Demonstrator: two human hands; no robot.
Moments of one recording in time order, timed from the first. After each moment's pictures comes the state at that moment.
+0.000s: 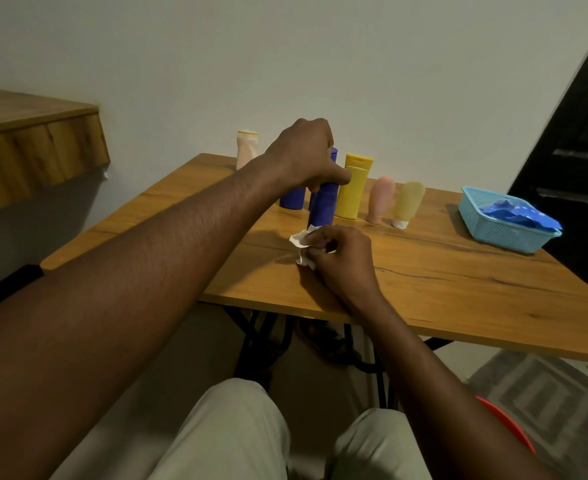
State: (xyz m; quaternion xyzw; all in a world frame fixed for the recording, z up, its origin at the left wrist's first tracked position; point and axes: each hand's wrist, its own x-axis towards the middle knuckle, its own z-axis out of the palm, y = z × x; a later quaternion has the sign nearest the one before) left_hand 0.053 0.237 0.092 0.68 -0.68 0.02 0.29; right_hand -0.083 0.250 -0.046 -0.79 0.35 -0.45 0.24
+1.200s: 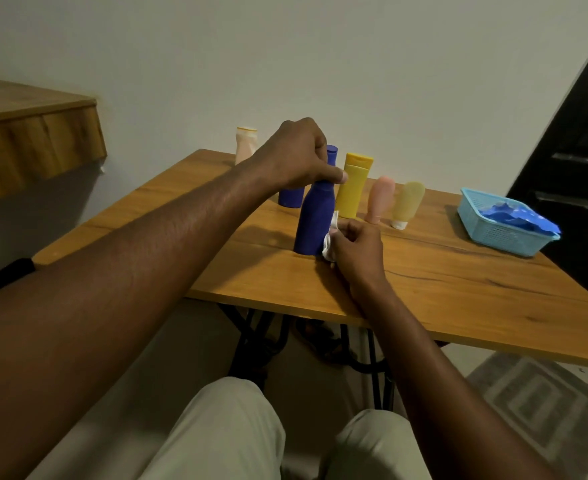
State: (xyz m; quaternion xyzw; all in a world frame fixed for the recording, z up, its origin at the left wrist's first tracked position) left_hand 0.063 0.243 0.085 0.66 -0.67 -0.03 0.34; right_hand -0.087 0.226 -0.044 -0.66 0.43 -0.48 0.39
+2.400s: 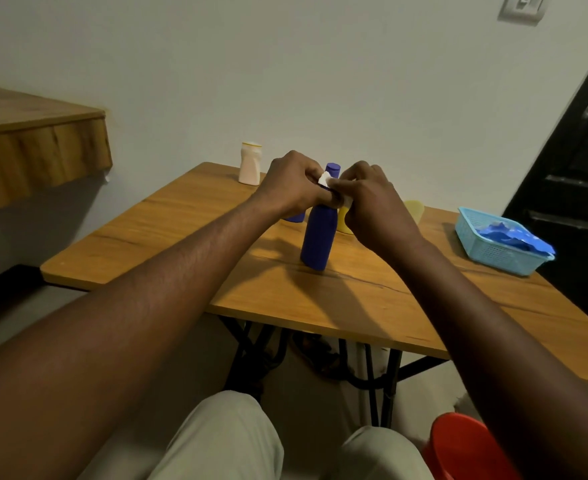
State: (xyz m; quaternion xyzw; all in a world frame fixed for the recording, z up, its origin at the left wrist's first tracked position) left_hand 0.069 0.253 0.063 0.63 -0.63 -0.10 0.44; right_hand -0.095 0.229 0.062 -0.89 0.35 -0.26 -0.10
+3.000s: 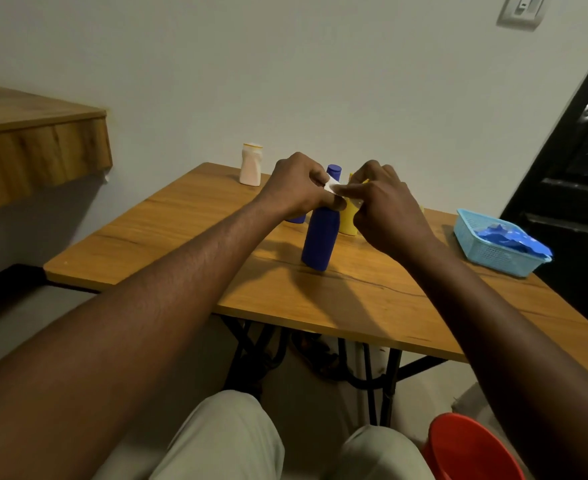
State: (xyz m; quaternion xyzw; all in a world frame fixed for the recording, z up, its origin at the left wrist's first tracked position) left_hand 0.069 0.253 0.064 0.62 -0.64 -0.11 0.44; right_hand -0.104 0.236 0.068 -0.88 0.37 -0.25 -0.14
